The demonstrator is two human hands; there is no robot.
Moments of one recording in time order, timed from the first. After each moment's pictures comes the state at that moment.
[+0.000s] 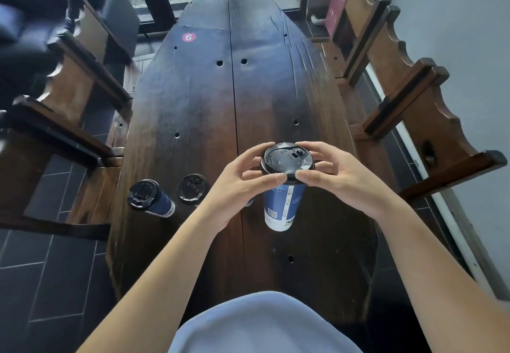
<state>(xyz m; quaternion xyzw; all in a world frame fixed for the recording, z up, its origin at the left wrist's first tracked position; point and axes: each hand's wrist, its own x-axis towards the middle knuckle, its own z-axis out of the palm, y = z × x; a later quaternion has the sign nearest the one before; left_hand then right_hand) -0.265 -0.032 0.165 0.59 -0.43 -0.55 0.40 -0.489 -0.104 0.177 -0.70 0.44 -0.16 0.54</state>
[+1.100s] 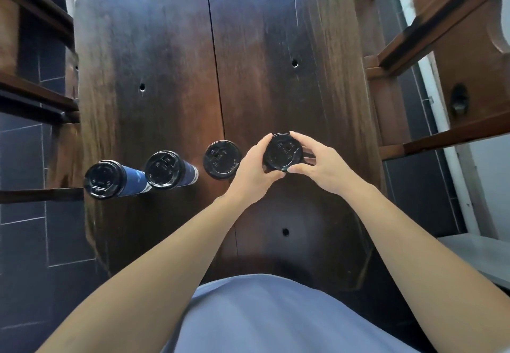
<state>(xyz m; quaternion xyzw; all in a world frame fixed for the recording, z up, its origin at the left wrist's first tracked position) -0.298 -0.101 -0.012 0.70 -0.49 -0.48 0.22 -0.487 -0.163 -0.007 -0.67 0.52 -0.05 0.53</state>
